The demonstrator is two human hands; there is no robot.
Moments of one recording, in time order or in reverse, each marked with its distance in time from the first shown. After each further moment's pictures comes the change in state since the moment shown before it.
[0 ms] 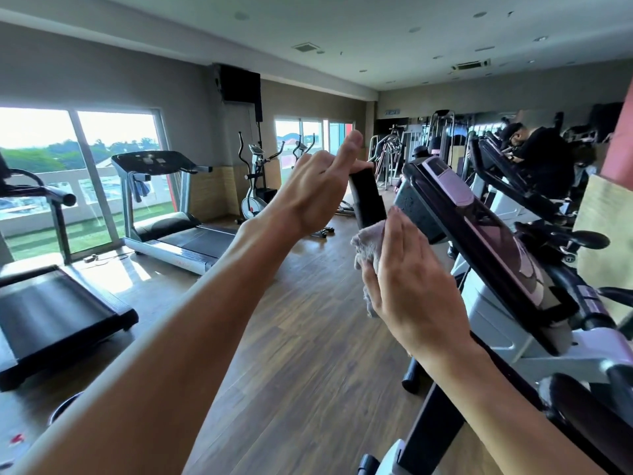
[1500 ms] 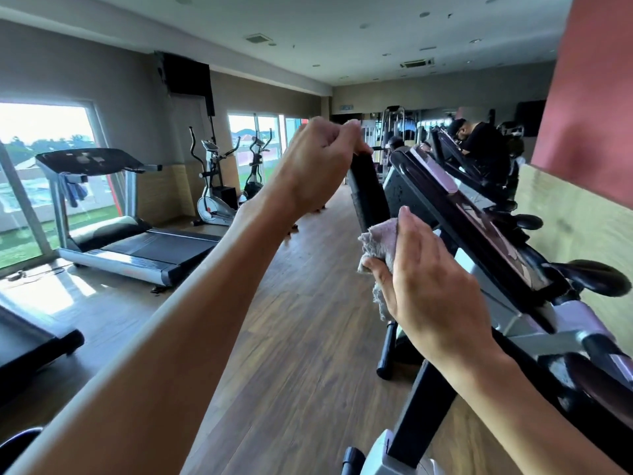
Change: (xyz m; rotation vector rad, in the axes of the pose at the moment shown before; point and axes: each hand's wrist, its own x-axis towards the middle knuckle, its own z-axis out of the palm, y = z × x) left_hand 0.026 -0.013 0.002 -0.097 0.077 0.212; right_hand -0.013 -0.001 0.003 -0.279 0.068 0.068
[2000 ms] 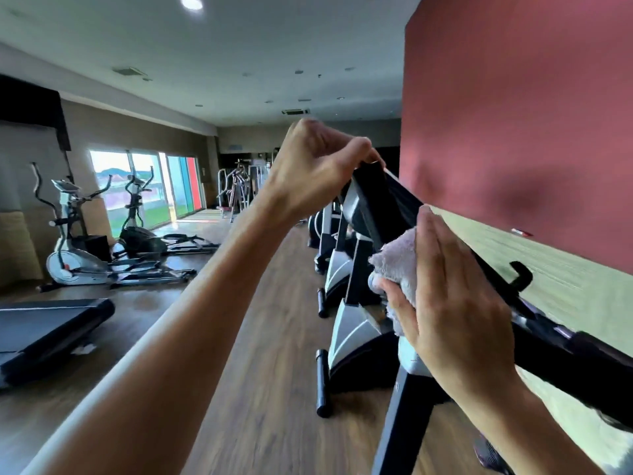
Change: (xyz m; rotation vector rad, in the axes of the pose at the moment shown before) left_hand 0.030 -0.057 0.006 -0.413 -0.107 0.380; right_hand -0.009 -0.036 0.016 -0.450 0.220 0.090
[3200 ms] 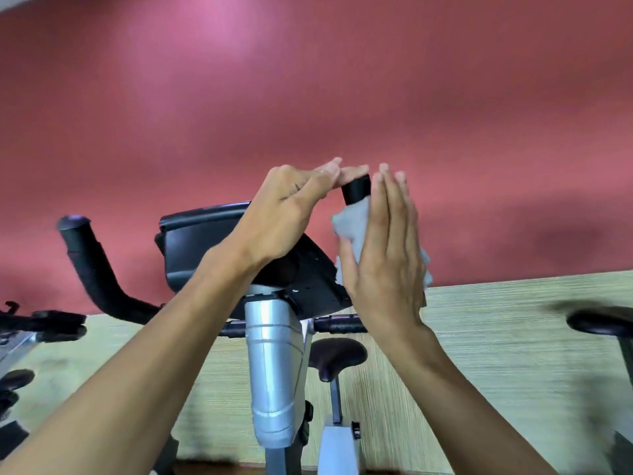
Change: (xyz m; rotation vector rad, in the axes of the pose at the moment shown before) left_hand 0.051 -0.122 0.069 -1.177 -0.553 0.776; right_hand 0.057 -0.082 0.067 -1.073 0.331 0.232
